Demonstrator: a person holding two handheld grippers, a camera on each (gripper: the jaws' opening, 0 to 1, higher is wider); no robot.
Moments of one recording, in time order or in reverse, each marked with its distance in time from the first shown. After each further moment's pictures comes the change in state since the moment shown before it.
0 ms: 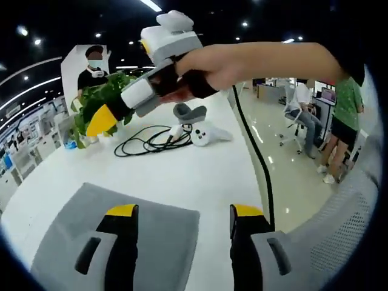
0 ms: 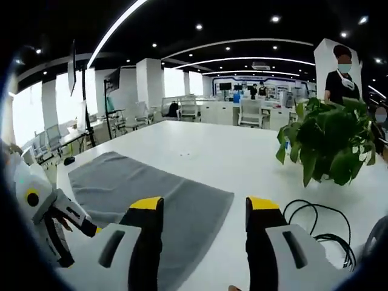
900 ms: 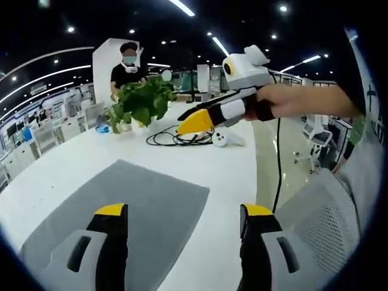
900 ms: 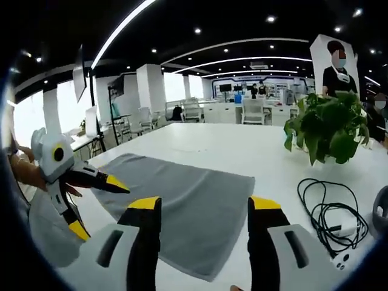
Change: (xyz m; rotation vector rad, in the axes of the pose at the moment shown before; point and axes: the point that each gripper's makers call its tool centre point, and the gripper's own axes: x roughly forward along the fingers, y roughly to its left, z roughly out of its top) left arm -0.100 0.019 -0.027 -0.189 -0.032 0.146; right arm -0.059 0.076 -0.027 0.059 -0.016 0.021
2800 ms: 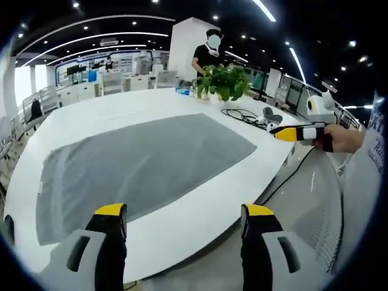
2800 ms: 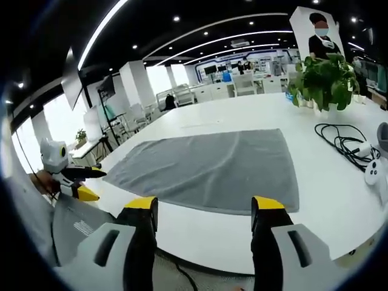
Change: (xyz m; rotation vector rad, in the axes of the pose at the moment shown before) left arm -0.226 0.052 -0.140 -0.401 0.125 0.373; right arm -0.027 0.143 -0.071 0.210 0.107 -0.047
